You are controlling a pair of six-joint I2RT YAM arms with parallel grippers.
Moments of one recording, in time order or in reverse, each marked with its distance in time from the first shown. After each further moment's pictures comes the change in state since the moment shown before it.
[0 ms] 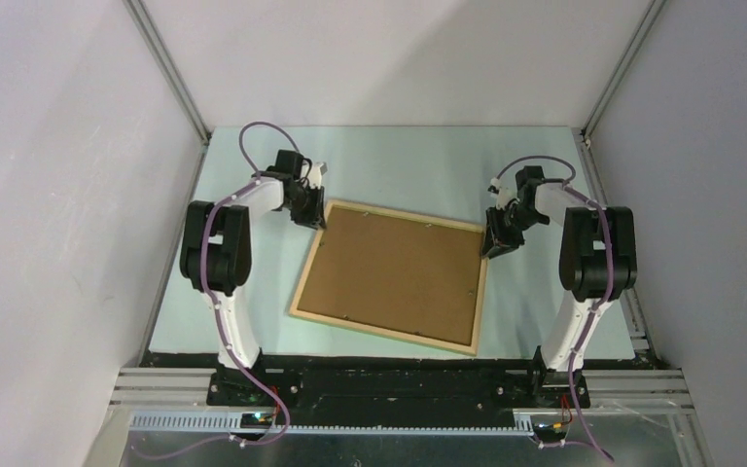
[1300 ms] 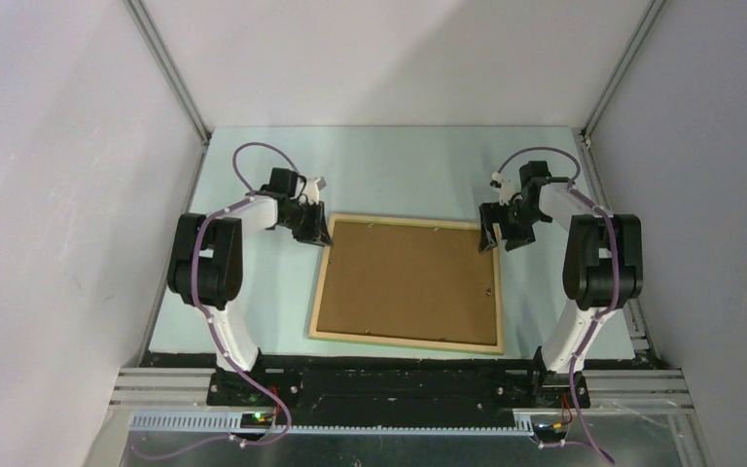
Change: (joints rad) left arm 0.013 -0.130 -0.240 0.108 0.174 -0.050; right arm -0.007 -0.024 0.048 0.014 0.080 -0.093
